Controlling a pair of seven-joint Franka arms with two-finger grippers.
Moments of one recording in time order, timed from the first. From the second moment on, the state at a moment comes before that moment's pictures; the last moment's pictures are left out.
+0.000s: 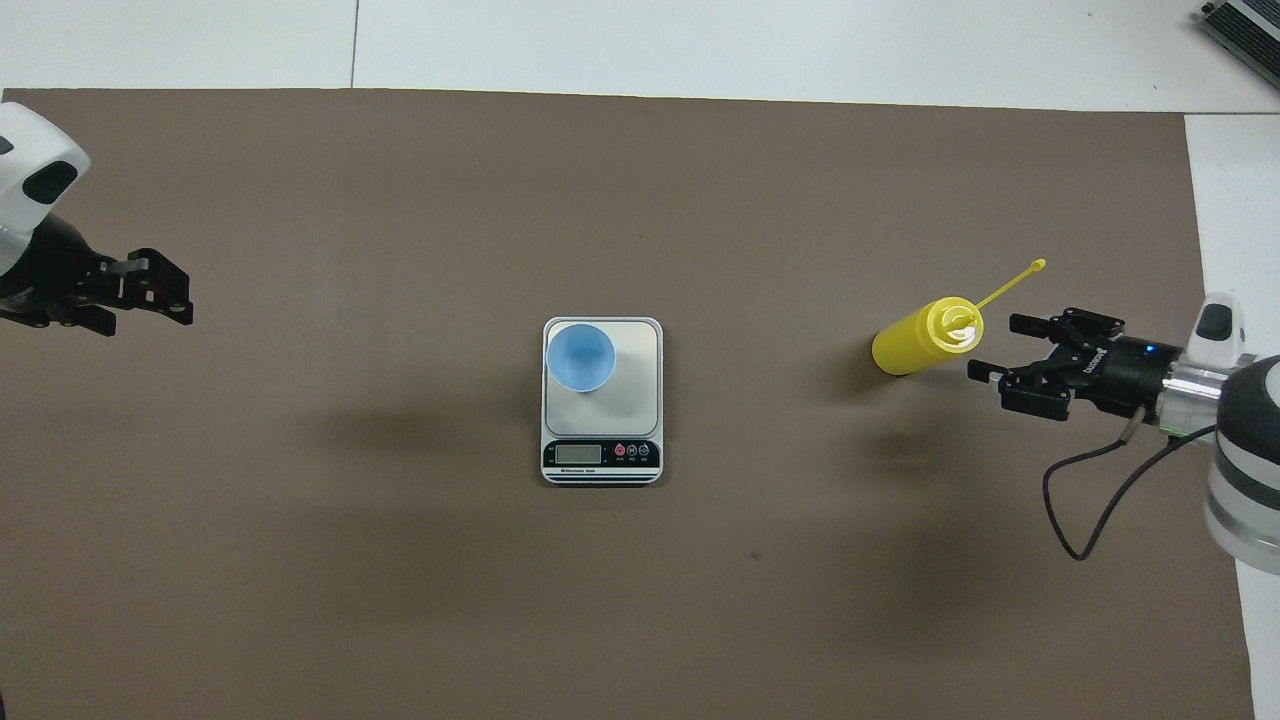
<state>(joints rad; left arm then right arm) -0.05 0.13 0.03 -1.60 -0.03 1.63 -0.10 -0.31 0.01 0.09 -2.27 1.08 2.23 -1.52</state>
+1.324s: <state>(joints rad) -0.05 -0.04 -0.01 -1.63 -0.03 1.67 -0.10 -0.22 0.14 0.09 -2.30 1.47 2.32 -1.95</state>
